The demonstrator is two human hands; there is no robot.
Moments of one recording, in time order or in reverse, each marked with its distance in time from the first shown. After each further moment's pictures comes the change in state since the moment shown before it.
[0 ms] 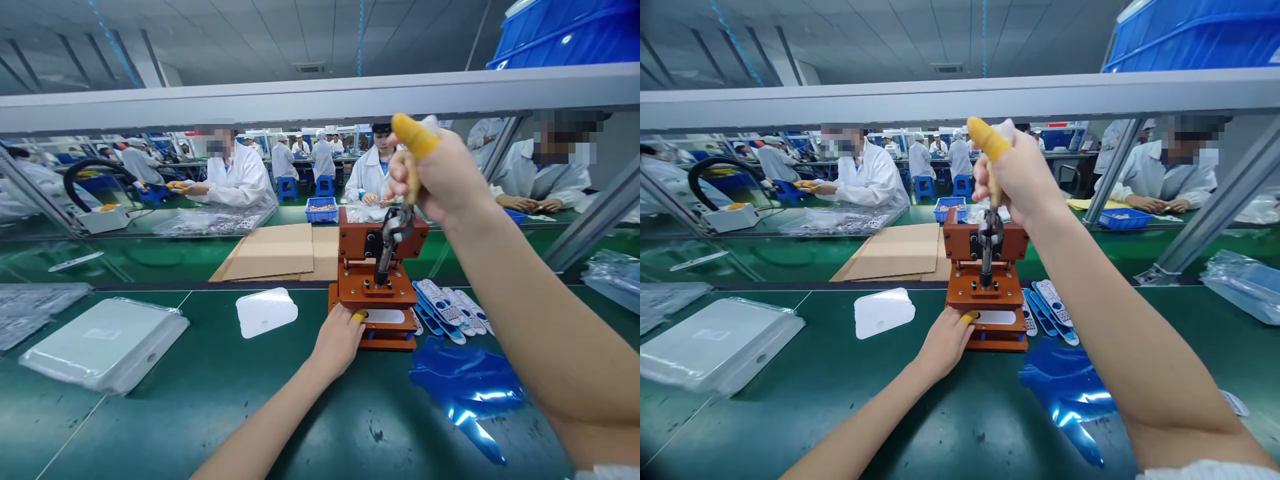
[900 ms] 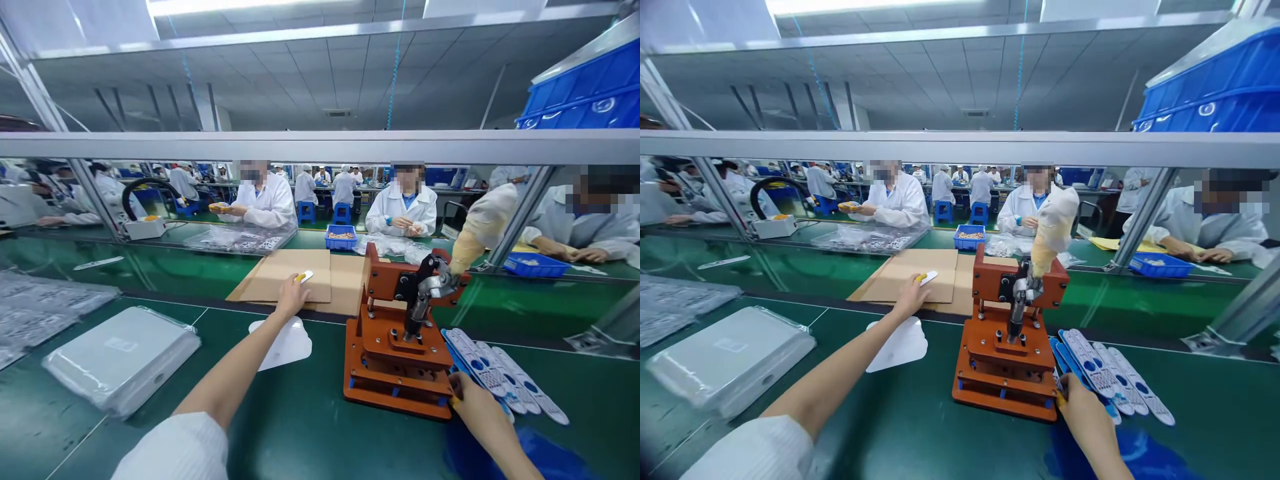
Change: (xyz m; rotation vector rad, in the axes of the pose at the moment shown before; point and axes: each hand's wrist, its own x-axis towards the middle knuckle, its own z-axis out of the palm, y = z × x) left_hand 0.029 -0.227 -0.032 0.099 0.213 -0.494; right_hand -0.198 0.223 -0.096 -1.306 -0.207 0.852
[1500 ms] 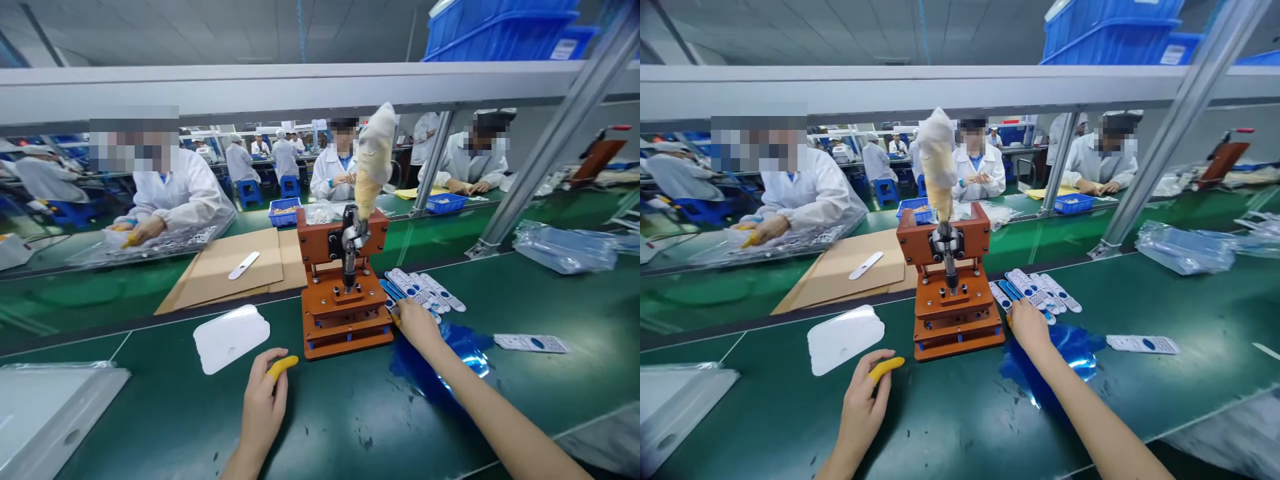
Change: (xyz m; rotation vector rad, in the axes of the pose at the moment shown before) left_hand -0.195 0.102 -0.030 -0.320 -0.033 0.210; right_hand -0.010 -0.014 -0.025 -0.257 0.189 0.001
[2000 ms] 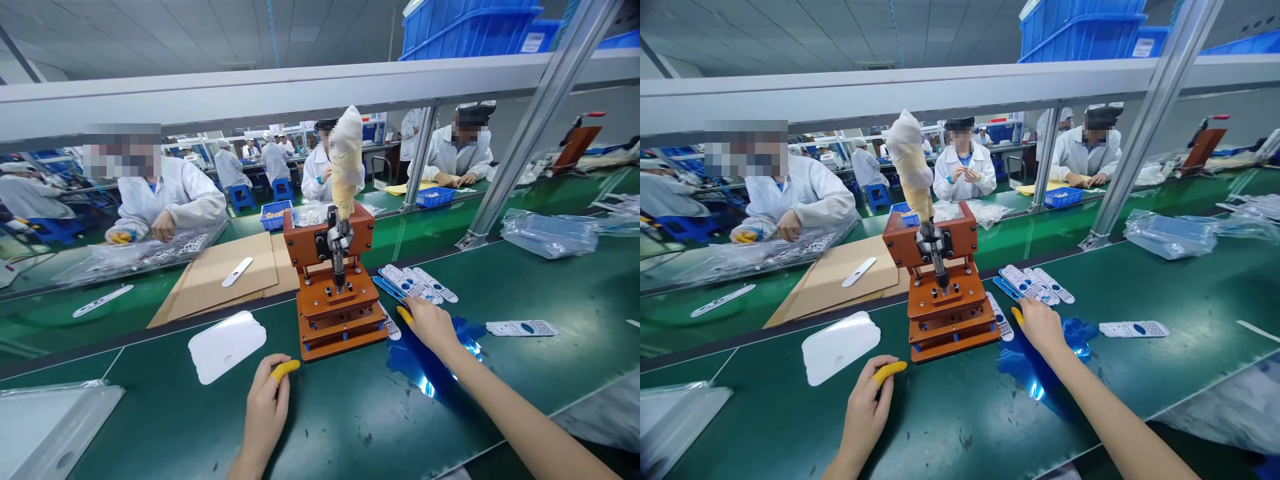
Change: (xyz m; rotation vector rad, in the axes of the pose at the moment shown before) left_hand 0.005 0.000 0.003 0.004 -0.082 0.009; right_hand -0.015 0.028 0.002 0.044 0.118 -0.011
